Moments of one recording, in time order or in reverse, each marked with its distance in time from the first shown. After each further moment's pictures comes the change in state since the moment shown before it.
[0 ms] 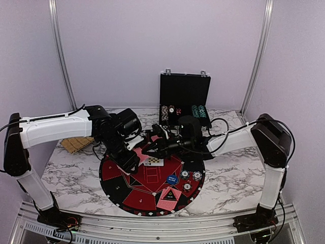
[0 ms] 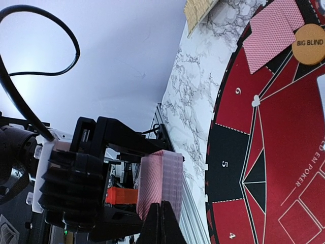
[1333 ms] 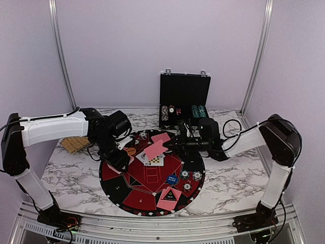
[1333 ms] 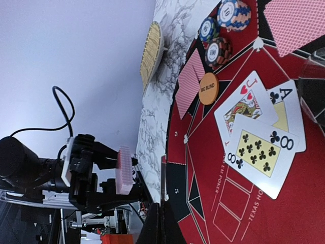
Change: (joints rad) left arm 0.106 -0.025 -0.111 0.028 -0.021 -0.006; right arm -0.161 -0.089 -0.213 0.100 0.139 0.055
